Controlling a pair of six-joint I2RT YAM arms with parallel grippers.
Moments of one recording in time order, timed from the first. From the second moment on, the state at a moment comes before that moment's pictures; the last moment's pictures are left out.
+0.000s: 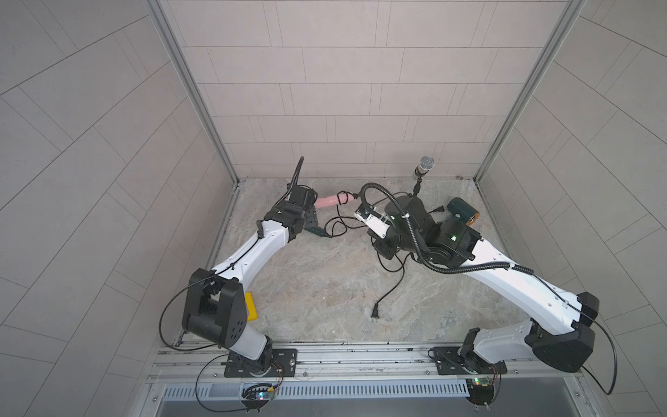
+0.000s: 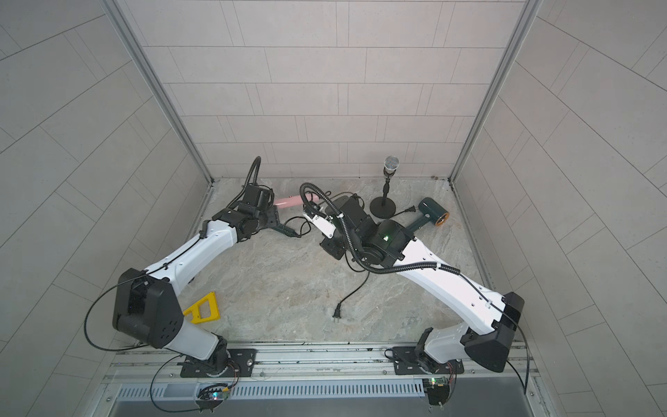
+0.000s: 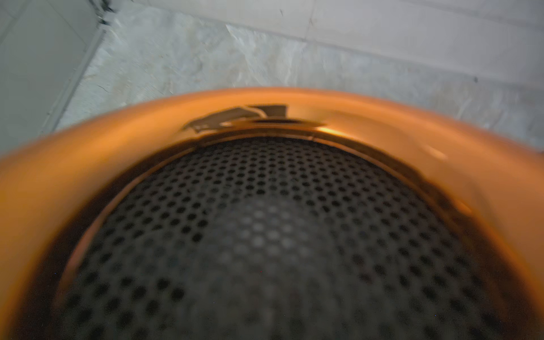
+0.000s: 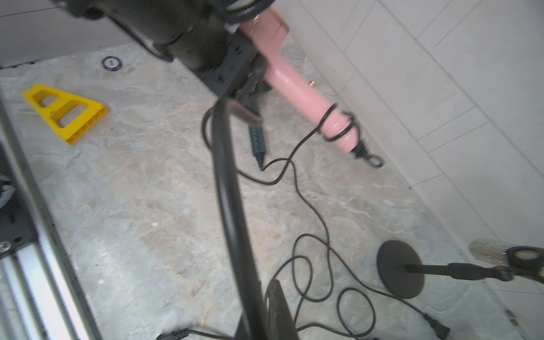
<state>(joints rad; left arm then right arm) -0.36 1.54 1.23 -0.60 -0.26 -0.43 0.81 1.39 1.56 -0.84 0.13 -0.23</state>
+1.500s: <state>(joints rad) -0.20 1.25 0.93 -0.13 0.39 -0.72 0.29 1.50 1.06 -0.62 -0.17 -0.03</state>
